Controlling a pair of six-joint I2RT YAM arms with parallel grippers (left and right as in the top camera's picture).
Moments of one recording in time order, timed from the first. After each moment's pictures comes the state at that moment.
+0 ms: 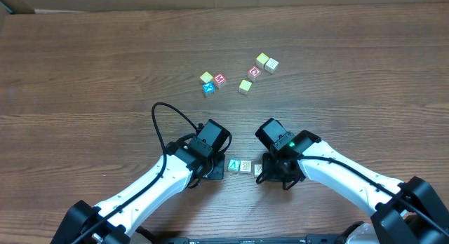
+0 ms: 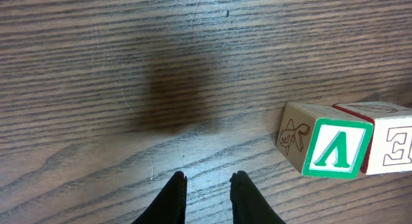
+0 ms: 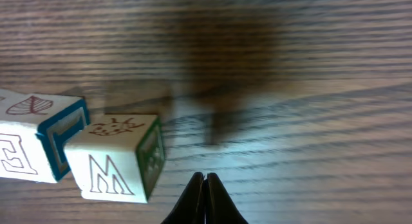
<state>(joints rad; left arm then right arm) -0.63 1.44 0.75 -0.65 -0.01 -0.51 0.68 1.56 0.83 -0.78 -0.09 0.73</state>
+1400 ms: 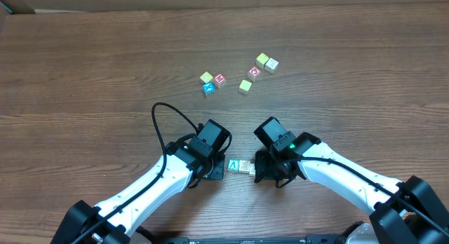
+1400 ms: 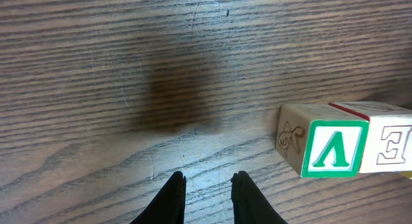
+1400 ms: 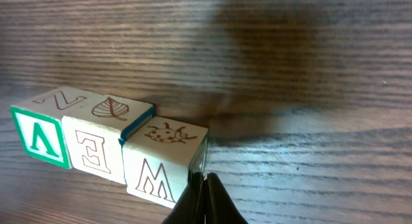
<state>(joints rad) -0.63 1.44 0.75 -0.65 -0.01 -0.51 0.68 1.56 0.82 -0.65 -0.20 0.72</state>
